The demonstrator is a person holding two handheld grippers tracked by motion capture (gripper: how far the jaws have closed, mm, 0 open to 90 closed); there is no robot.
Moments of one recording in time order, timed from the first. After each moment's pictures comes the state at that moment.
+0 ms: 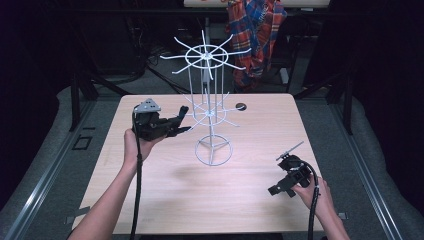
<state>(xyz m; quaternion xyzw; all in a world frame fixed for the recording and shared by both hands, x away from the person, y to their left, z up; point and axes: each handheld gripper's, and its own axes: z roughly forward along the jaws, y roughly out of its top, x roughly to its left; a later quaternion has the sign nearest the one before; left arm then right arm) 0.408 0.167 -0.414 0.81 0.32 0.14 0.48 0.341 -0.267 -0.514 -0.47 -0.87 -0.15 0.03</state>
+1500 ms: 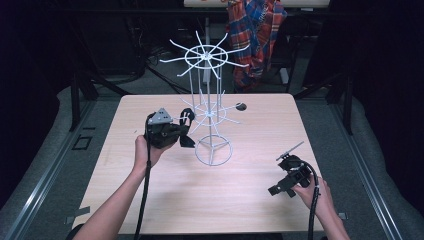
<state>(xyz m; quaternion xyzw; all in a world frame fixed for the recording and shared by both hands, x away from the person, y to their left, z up) 0.412 0.151 -0.451 0.83 0.28 0.15 0.46 0.341 -0.267 -0.514 -0.47 -0.87 -0.15 0.03</state>
